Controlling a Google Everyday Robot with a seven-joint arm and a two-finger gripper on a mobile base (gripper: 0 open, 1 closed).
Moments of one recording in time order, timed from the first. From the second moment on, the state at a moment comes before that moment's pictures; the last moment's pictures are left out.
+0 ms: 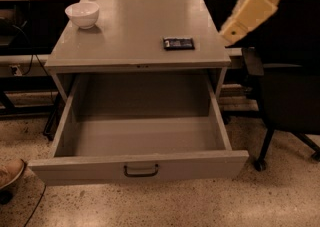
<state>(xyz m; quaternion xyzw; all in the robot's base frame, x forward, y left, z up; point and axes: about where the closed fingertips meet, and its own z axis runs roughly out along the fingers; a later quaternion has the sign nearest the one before) 0.538 -0.151 1.071 -0.53 0.75 -0.06 0.39</state>
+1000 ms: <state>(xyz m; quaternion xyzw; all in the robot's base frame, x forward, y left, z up) 0.683 -0.097 0.978 -0.49 0.77 0.09 0.38</state>
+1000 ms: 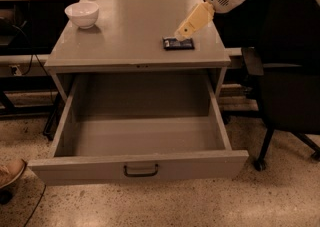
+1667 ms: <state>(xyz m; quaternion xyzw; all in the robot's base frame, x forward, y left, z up) 0.709 -0.097 0.959 -0.48 0.78 0.12 0.39</state>
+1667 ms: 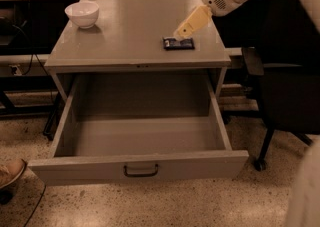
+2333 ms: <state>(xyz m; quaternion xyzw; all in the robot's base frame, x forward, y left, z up) 0.773 -0.085 0.910 -0.47 0.77 0.15 0.40</state>
